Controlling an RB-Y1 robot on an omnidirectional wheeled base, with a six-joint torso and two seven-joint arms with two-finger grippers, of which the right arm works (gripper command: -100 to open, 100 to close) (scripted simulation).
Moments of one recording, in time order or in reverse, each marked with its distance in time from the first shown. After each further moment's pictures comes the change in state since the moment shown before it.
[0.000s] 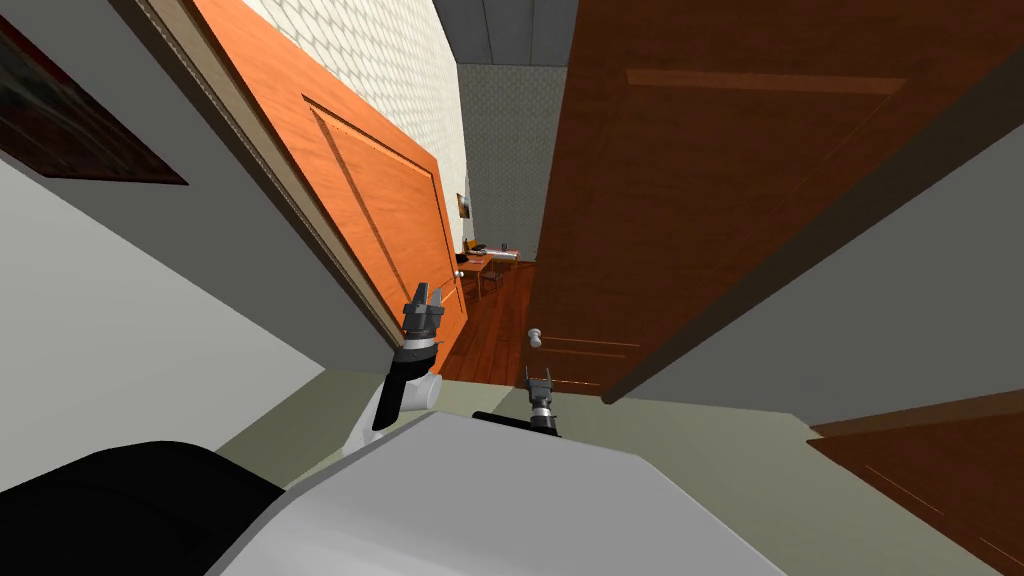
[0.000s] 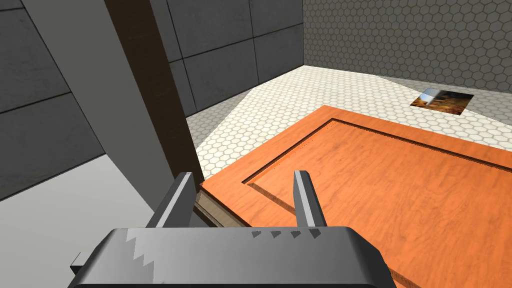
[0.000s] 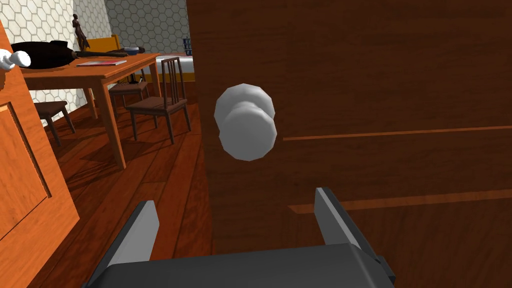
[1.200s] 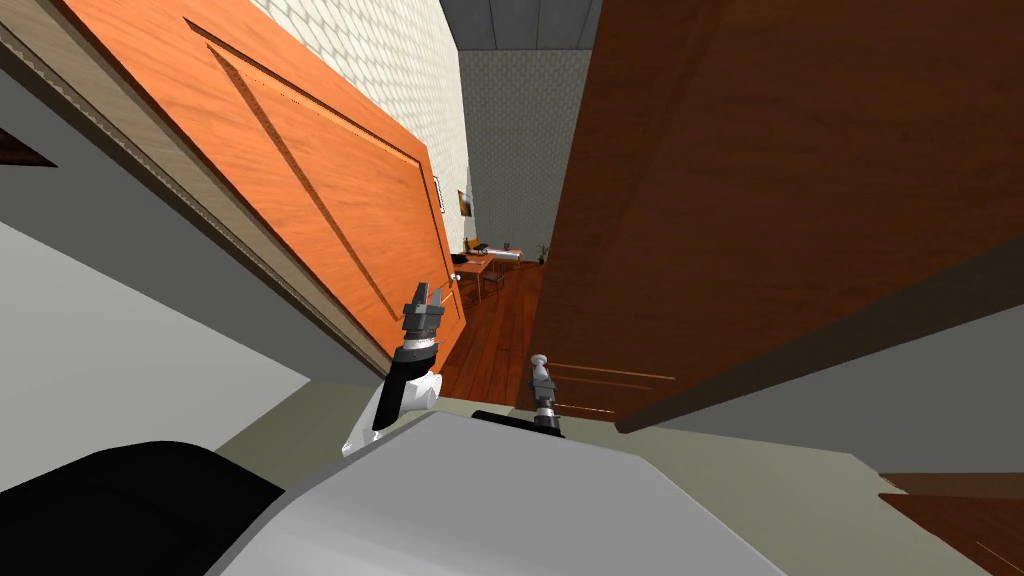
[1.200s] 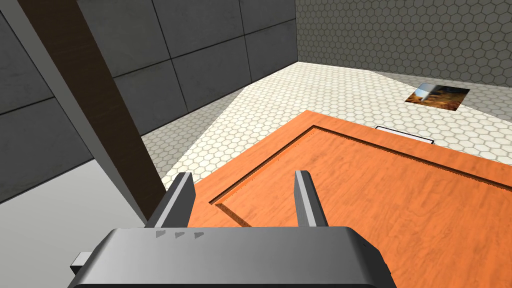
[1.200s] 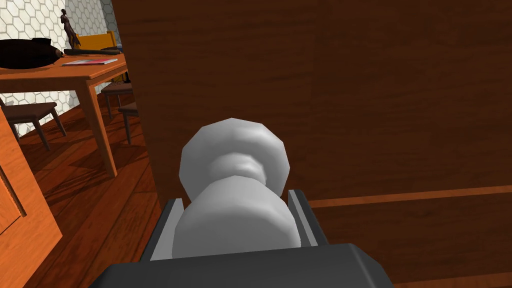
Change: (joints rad) arm -0.017 -0.015 -0.015 0.032 -0.012 -0.018 -0.034
